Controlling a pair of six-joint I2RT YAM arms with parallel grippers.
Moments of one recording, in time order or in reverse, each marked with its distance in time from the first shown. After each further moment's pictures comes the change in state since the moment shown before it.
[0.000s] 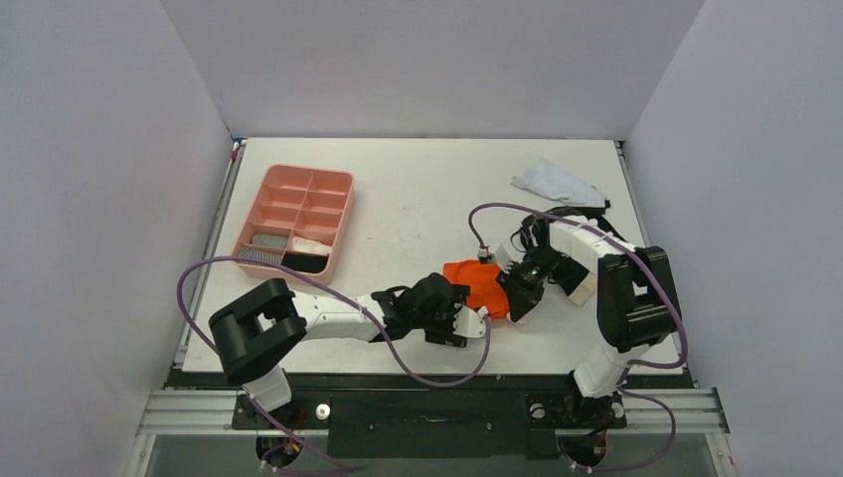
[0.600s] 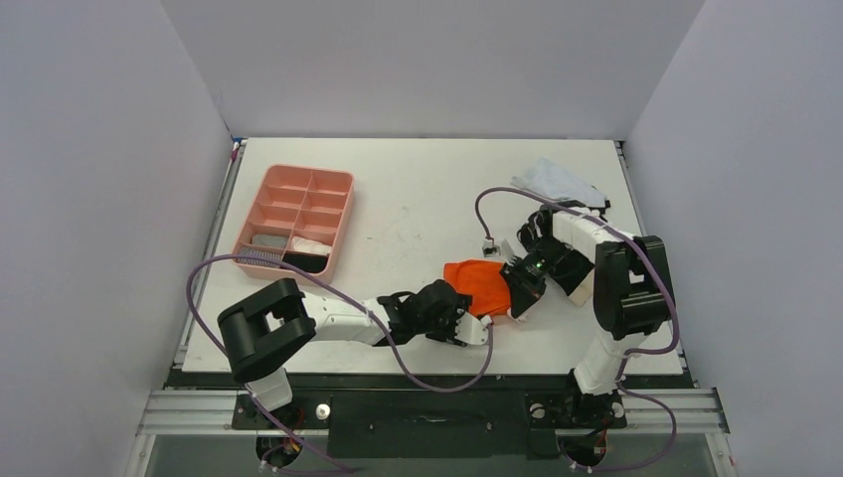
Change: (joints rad) left arm -0.036 0.037 -0.007 0.018 -0.084 0.063; right arm -0.052 0.080 0.067 -0.085 -0.067 -0.055
